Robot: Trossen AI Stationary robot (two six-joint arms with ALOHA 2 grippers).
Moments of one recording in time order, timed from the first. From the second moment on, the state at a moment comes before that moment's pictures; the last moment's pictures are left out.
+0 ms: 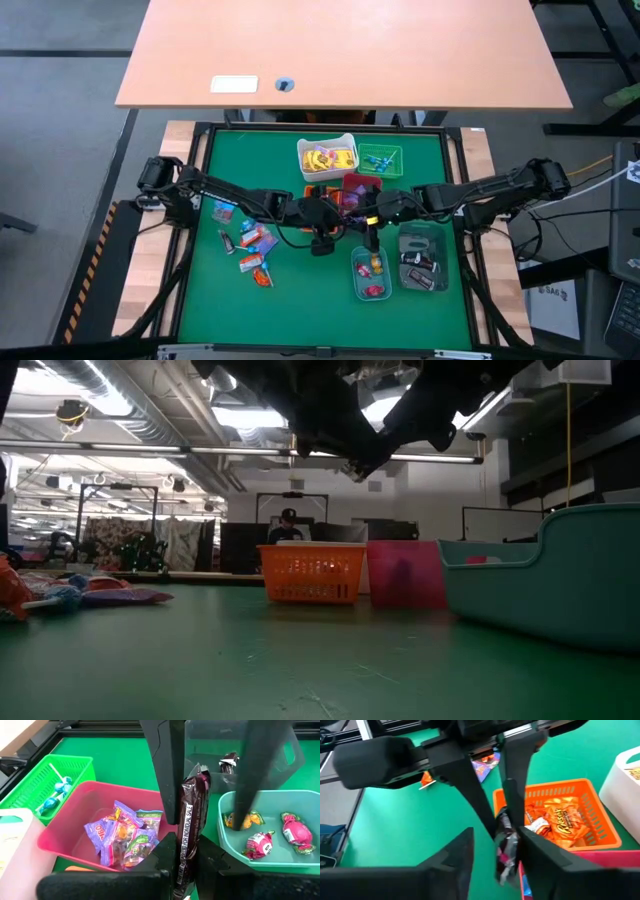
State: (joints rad) left arm -0.12 1.75 1.20 -0.03 -0.27 -0.12; right arm 0.17 1.34 0.92 -0.19 0.07 0.29
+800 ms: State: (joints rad) left arm -0.12 1.75 1.20 -0.03 -0.27 -0.12; right arm 0.17 1.23 0.92 -0.39 -0.07 0.29
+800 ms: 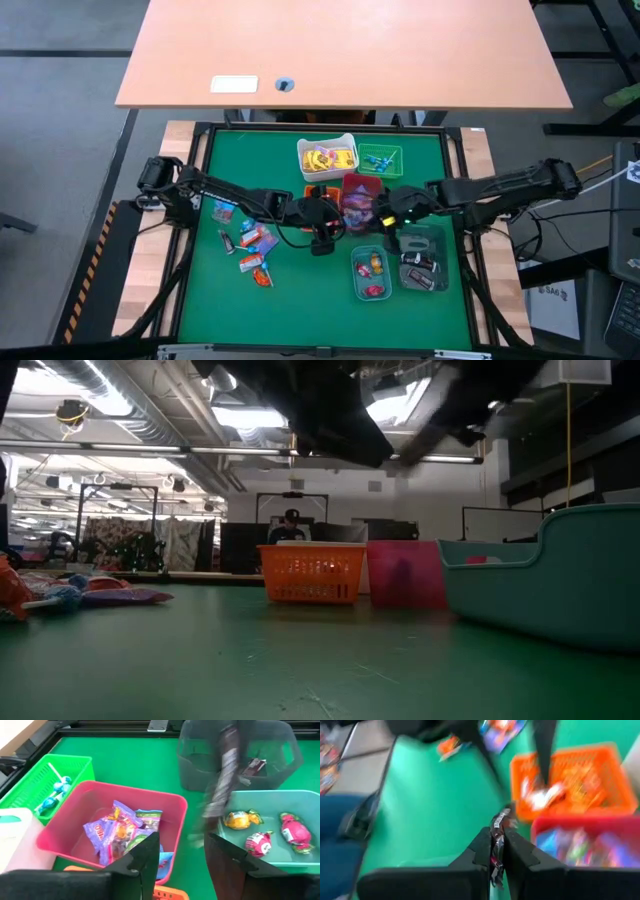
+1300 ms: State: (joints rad) left arm -0.12 1.75 1.20 -0.04 -0.26 -0.12; right arm 0.17 1.06 0.92 -1.04 -0.34 0.58
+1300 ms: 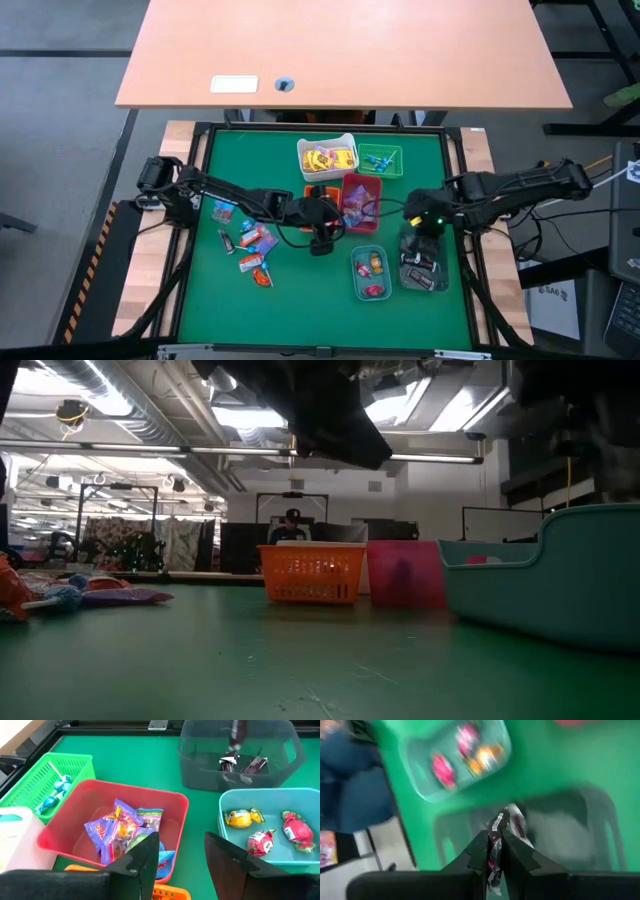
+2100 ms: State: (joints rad) left arm -0.28 1.58 1.20 -0.81 0.14 -0.24; right arm 0.17 1.07 0.92 -1.18 -0.30 0.60
